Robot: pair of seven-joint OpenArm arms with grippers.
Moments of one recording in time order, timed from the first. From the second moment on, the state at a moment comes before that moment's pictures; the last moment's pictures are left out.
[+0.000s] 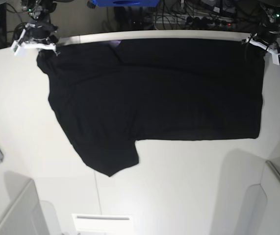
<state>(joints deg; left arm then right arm) 30.5 -7.5 -47.1 97.5 -23.1 -26.3 42.6 -40.1 1.5 19.1 106.1 44.1 -10.2 -22.4</state>
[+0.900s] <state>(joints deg) 34.3 -6.0 -48.6 99.9 -23.0 -25.7 42.5 -43.5 1.2 19.1 107.6 43.9 -10.2 -21.7</state>
